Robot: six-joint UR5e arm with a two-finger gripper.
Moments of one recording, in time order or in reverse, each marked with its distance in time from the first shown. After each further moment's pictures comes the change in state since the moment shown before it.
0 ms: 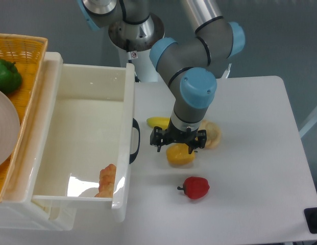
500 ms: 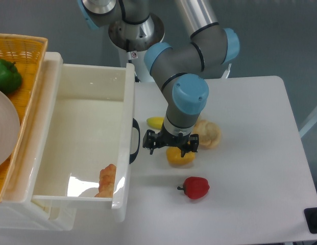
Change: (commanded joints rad) arm -0.015 -0.005 0.002 0.000 -0.035 0.002
